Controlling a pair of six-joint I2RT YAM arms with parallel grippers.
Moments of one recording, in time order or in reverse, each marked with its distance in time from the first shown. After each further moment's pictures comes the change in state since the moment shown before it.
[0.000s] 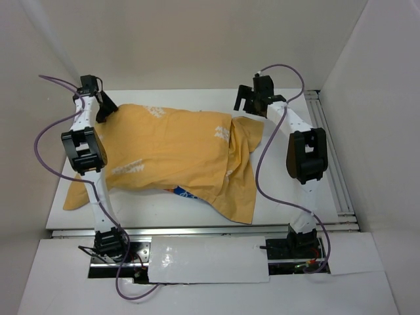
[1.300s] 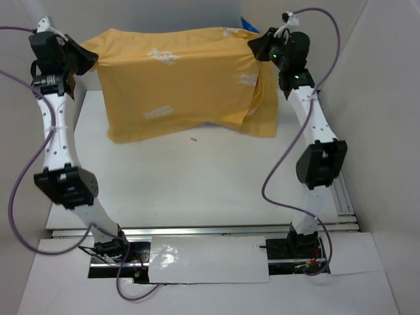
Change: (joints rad) left arm -0.024 -0.628 -0.126 0.217 0.267 -0.061; right arm -0.089 -0.044 0.374 0.332 -0.338 0.002
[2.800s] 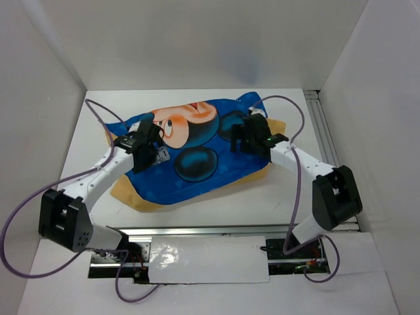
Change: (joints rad) left arm -0.617 -0.485 -1.102 -0.221 -0.502 -0.217; right arm 0.349 -0.507 -1.067 -0.286 0.492 0.013
